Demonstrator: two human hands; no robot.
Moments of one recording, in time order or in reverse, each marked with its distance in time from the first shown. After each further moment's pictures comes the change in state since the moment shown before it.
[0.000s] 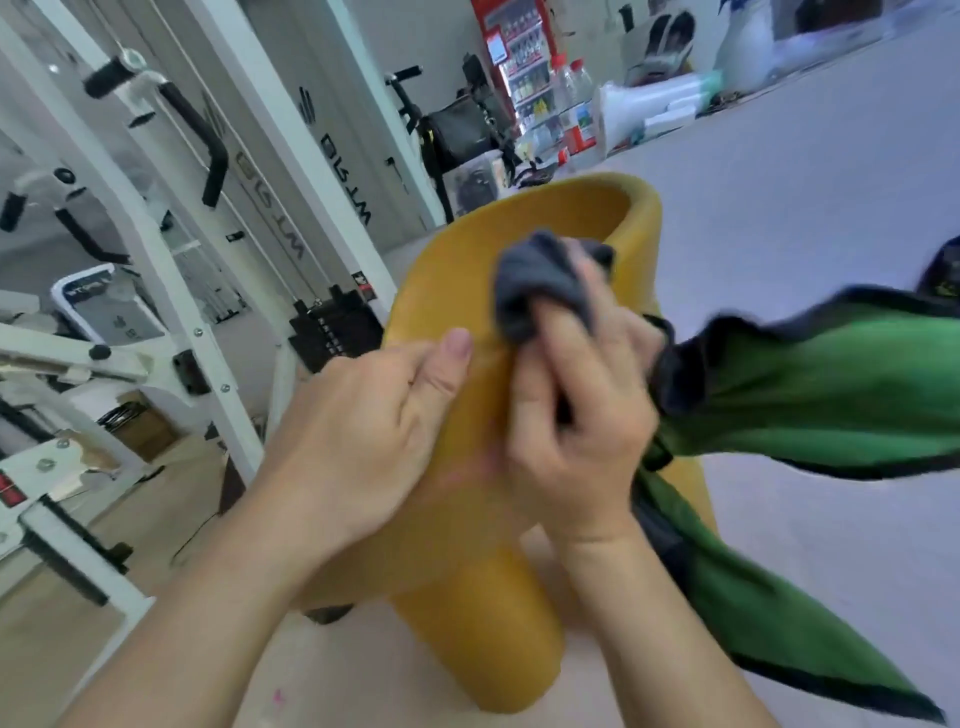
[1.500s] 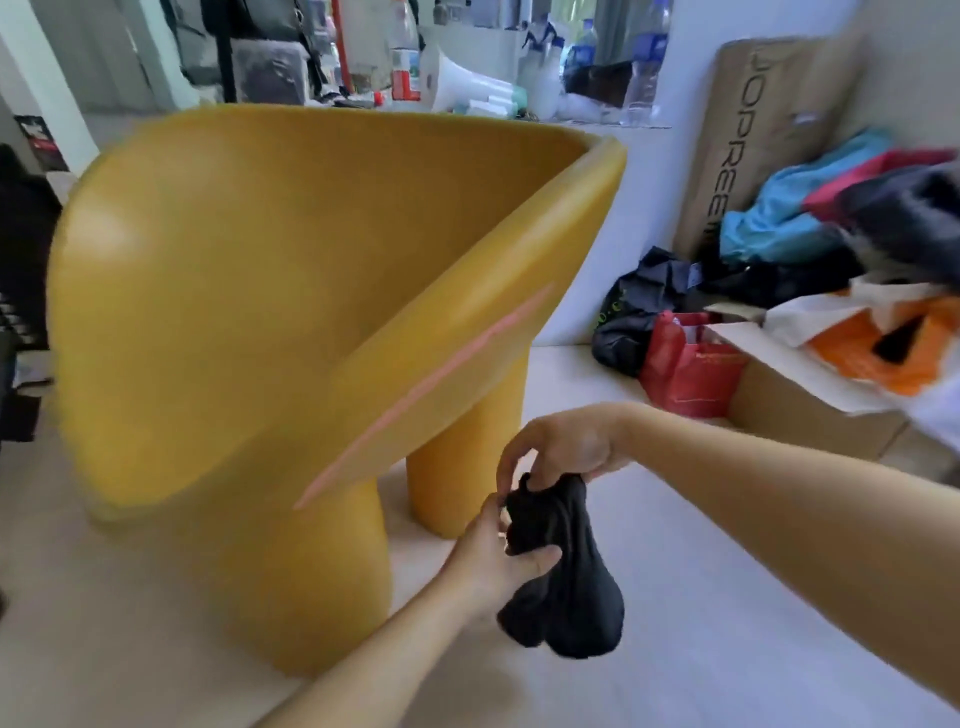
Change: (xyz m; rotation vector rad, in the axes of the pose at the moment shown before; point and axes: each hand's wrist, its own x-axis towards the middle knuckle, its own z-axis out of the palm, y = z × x) left_hand -0.100 -0.013 0.277 -1.189 -0.804 -0.318; right_hand -0.023 0.070 -0.080 -0.652 -1.775 1.300
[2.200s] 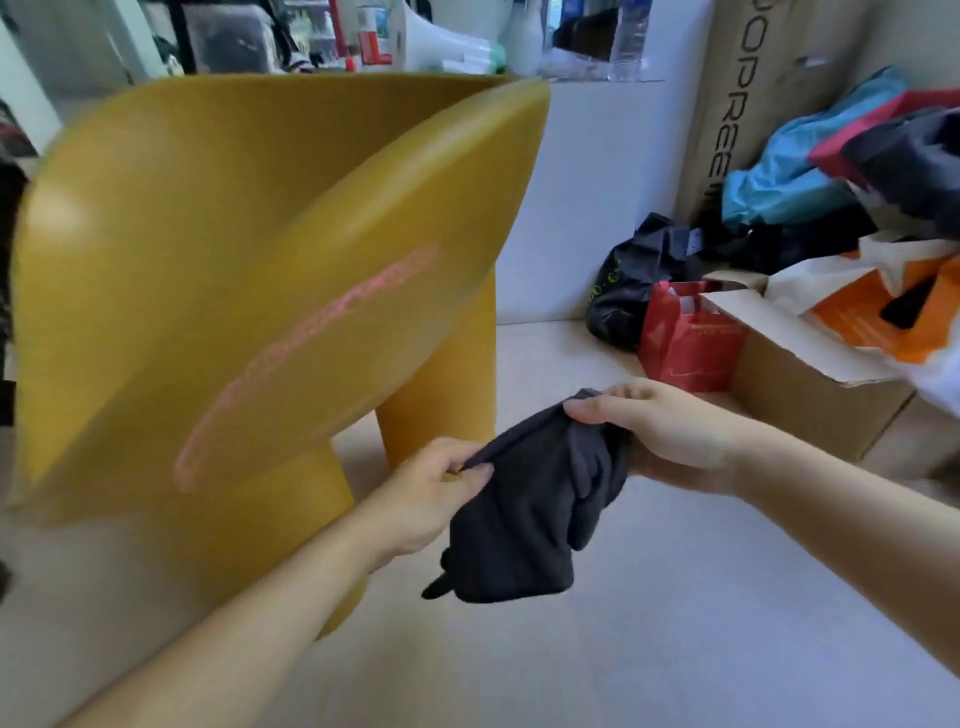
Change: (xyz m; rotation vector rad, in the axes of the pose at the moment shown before) left_hand -0.005 0.059 -0.008 0.113 -0.032 0.227; right_hand -0.077 0.086 -0.001 0.717 0.279 -0.314
